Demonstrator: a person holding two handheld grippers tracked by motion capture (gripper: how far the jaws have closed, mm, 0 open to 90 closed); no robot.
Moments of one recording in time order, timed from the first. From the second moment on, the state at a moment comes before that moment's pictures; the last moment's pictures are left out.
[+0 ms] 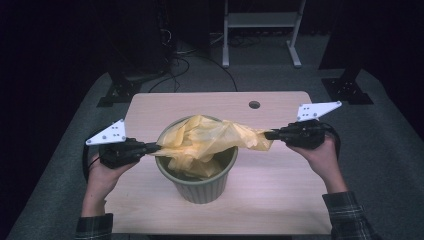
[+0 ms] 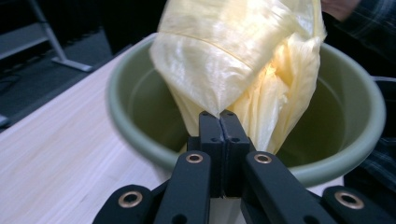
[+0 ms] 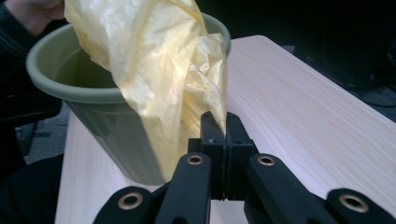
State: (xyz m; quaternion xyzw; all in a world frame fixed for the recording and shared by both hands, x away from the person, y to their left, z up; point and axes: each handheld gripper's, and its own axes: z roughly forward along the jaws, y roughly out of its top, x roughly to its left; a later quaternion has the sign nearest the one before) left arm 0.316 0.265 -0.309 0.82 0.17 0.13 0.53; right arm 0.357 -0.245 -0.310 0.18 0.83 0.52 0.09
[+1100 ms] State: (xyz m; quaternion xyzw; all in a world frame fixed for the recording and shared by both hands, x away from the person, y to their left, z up) left arm 0.307 0.279 -0.311 0.81 0.17 0.13 0.55; right arm 0.344 -0.205 -0.303 0.14 0.83 0.54 0.00
